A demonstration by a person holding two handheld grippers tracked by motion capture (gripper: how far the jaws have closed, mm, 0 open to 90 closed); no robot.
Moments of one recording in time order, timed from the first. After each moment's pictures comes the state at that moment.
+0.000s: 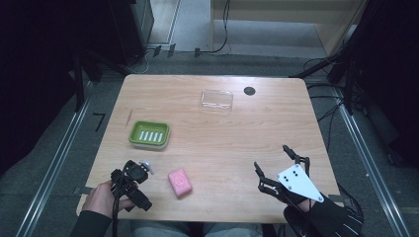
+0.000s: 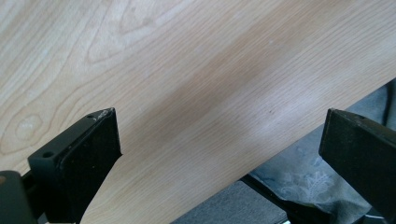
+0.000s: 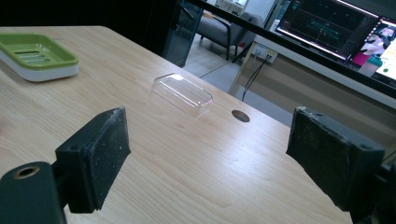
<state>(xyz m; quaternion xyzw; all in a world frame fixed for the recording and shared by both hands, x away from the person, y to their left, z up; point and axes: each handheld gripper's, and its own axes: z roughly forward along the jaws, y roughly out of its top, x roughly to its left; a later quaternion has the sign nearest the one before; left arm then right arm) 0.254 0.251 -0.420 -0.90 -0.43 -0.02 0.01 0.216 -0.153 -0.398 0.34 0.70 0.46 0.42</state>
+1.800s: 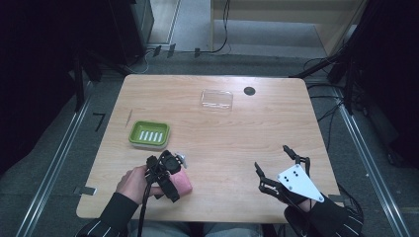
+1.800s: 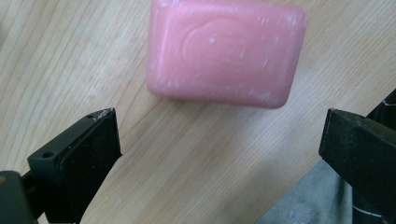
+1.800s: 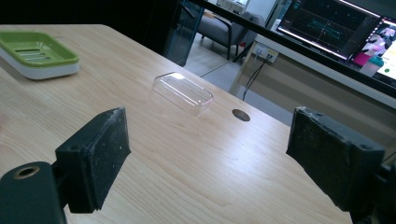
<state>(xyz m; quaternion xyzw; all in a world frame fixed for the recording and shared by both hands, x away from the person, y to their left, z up) 0.289 0.171 -0.422 -0.95 -0.33 -0.01 0.00 0.216 -0.155 -0.399 0.34 0.70 0.46 0.42</state>
